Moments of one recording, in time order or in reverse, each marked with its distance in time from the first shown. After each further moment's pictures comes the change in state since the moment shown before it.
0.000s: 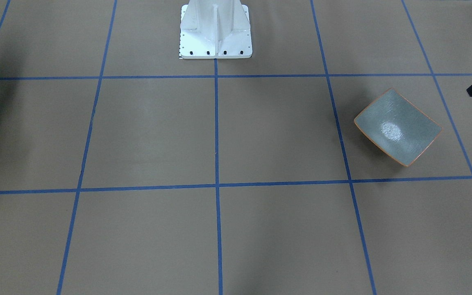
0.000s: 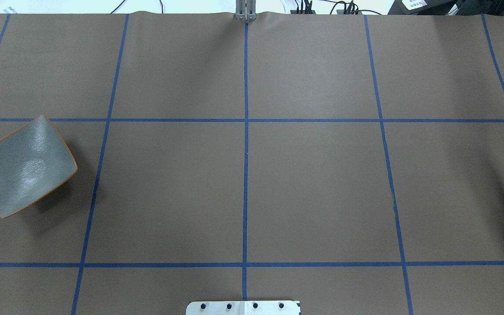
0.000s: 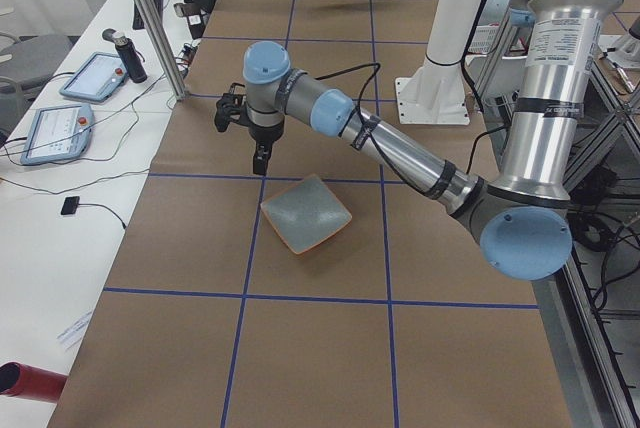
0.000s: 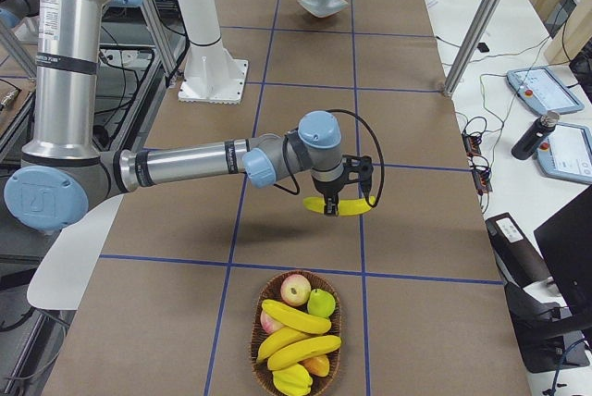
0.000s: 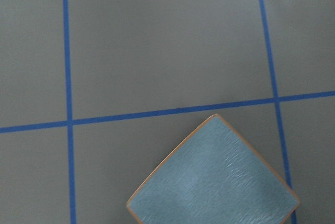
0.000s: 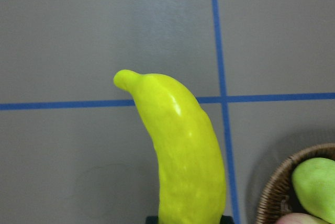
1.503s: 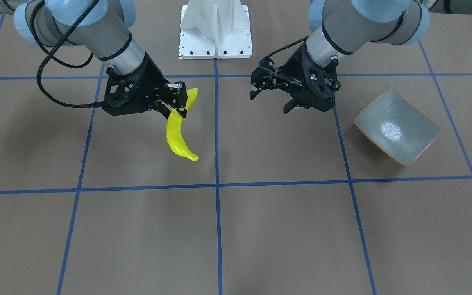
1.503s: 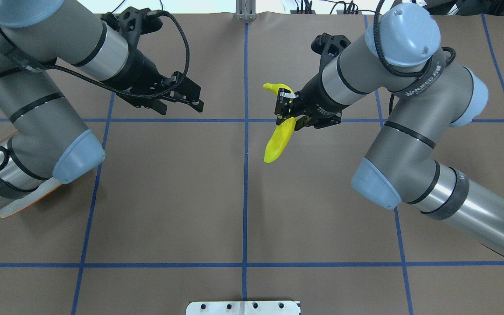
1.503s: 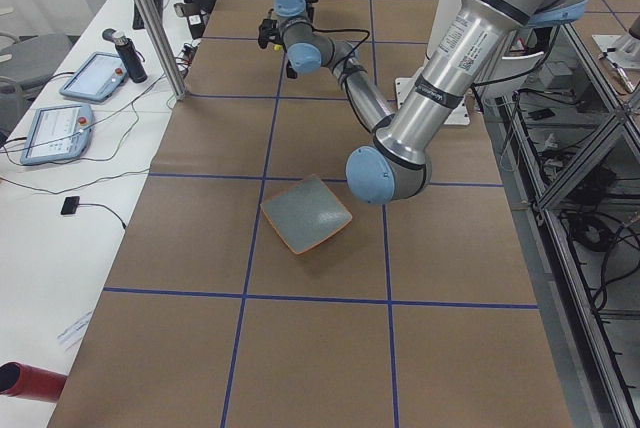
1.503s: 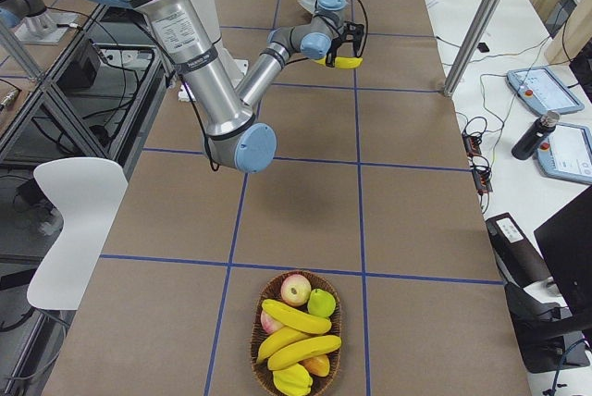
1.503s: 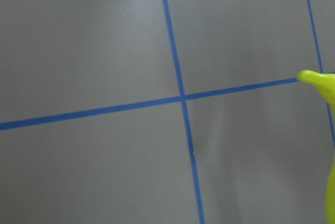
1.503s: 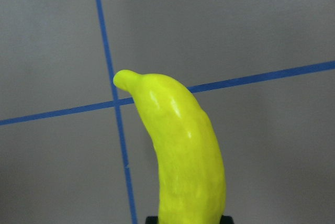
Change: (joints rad) left arm 0.537 -0.422 0.176 -0.388 0.119 -0.641; right arm -0.647 0.704 -0.048 -0.059 -0.188 0.871
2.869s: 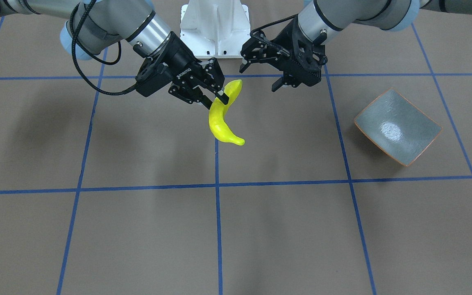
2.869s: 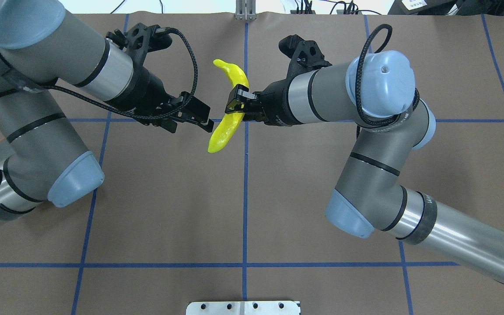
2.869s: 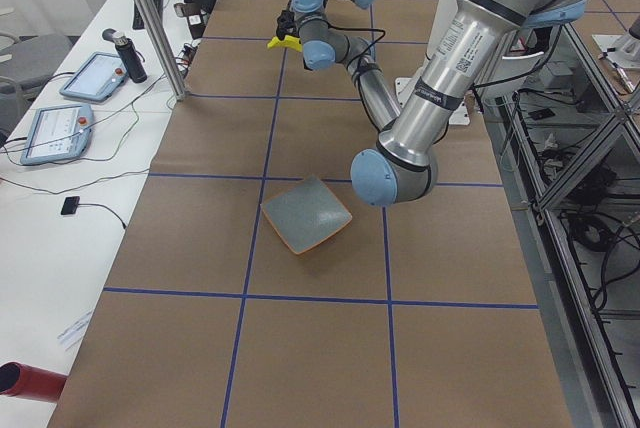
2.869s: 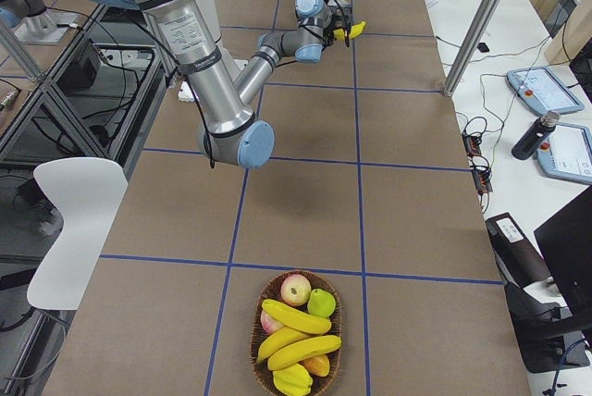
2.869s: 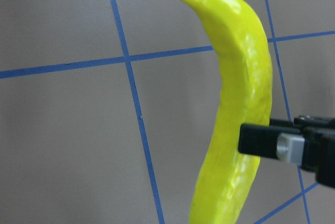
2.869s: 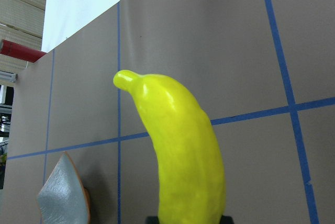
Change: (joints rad) left arm 0.038 0.042 -0.105 -0.016 -0.011 -0.011; right arm -0.102 -0.024 -0.049 0.534 -0.246 0.150
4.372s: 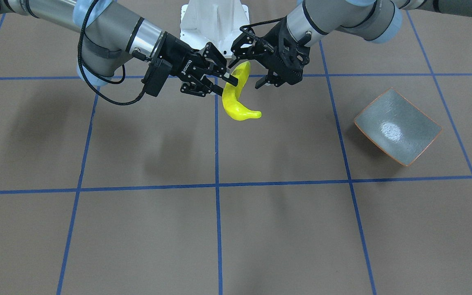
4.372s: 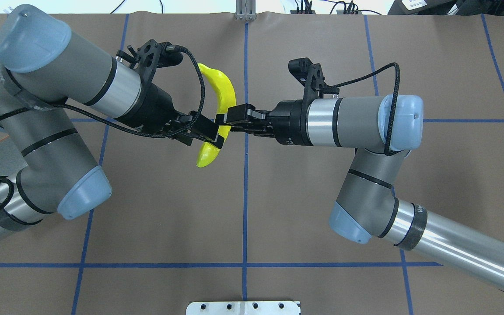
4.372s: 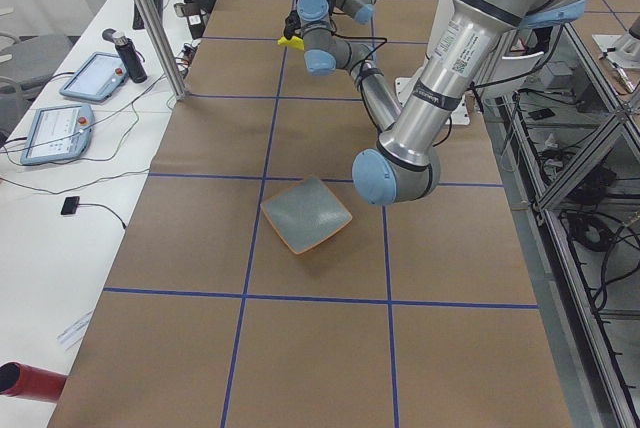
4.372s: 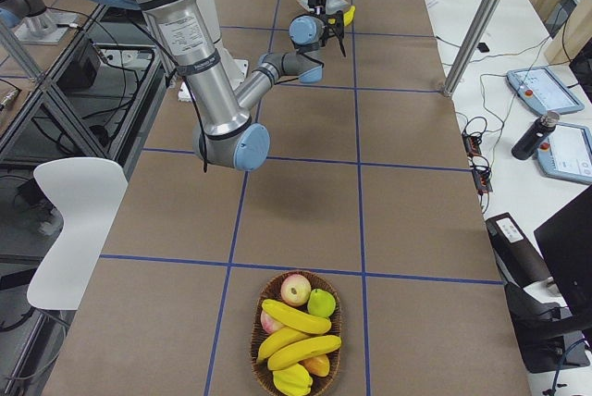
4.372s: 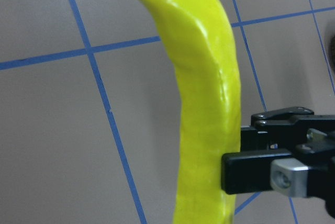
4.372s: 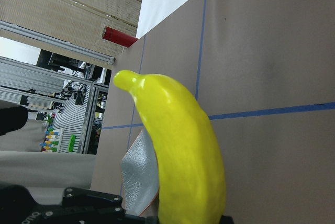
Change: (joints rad) left arm 0.056 -0.001 0.052 -0.156 -0.003 0.006; right arm -0.042 -0.019 -0.133 0.480 0.001 0.015
